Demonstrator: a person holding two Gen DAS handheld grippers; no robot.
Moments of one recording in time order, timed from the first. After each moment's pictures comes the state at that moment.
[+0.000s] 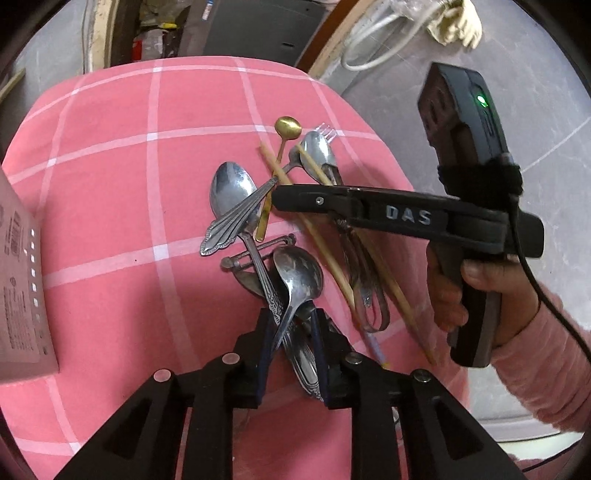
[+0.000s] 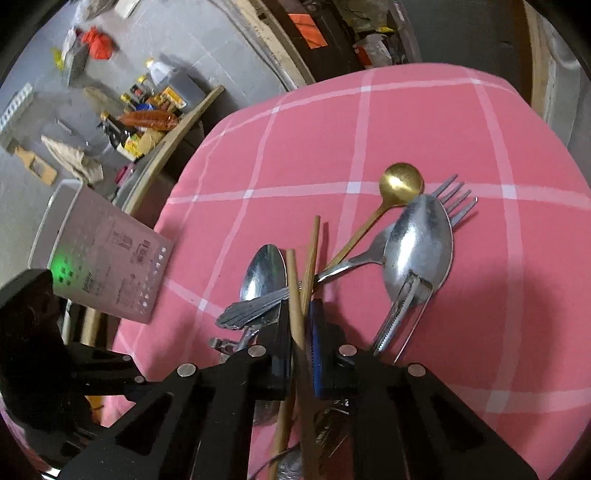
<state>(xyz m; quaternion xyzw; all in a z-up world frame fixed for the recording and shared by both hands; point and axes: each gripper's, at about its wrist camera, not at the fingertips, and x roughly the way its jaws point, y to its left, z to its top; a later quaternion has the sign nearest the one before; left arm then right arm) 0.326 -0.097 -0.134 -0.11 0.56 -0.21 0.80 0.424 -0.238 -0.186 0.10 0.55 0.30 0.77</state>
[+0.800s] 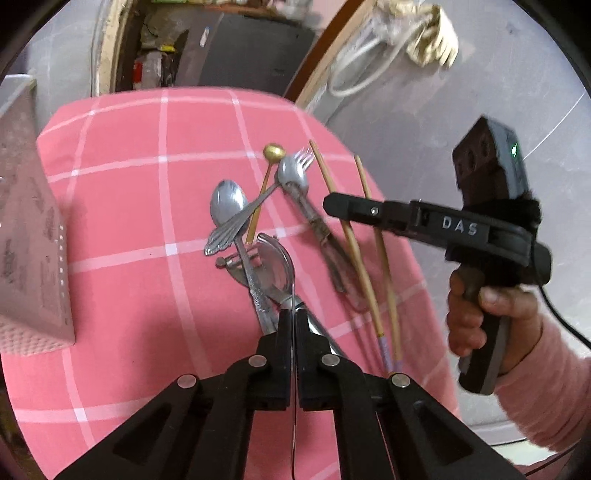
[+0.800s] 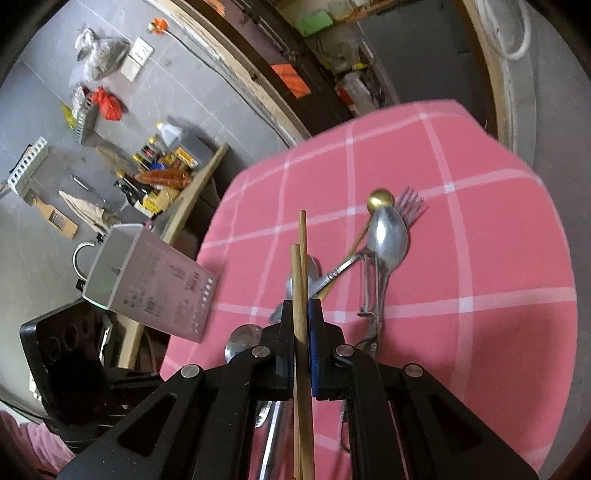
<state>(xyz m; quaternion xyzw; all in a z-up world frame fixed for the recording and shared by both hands) 0.279 -0.079 -0.100 -0.13 0.50 -0.22 0.83 0.370 -0.283 -0.135 0.18 0.47 0.27 0.82</state>
